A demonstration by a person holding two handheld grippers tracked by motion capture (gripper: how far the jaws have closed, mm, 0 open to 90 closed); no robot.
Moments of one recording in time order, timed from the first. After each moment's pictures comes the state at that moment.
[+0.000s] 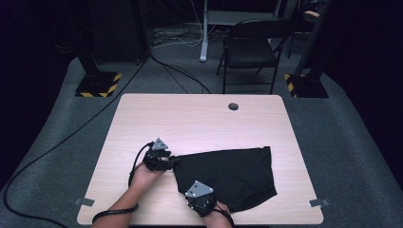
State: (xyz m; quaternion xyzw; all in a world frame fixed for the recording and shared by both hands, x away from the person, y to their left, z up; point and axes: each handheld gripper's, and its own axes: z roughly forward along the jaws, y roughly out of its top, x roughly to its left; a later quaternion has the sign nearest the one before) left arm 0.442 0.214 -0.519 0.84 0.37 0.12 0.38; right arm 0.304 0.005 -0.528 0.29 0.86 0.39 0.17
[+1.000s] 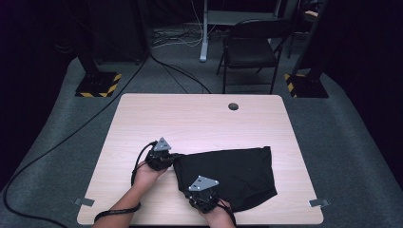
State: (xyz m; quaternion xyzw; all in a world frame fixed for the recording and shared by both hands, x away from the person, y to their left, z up) left arm 0.434 0.204 -0.498 0.84 0.33 0.13 0.41; right arm 0.310 -0.003 -0.509 0.31 0.85 0.42 0.11
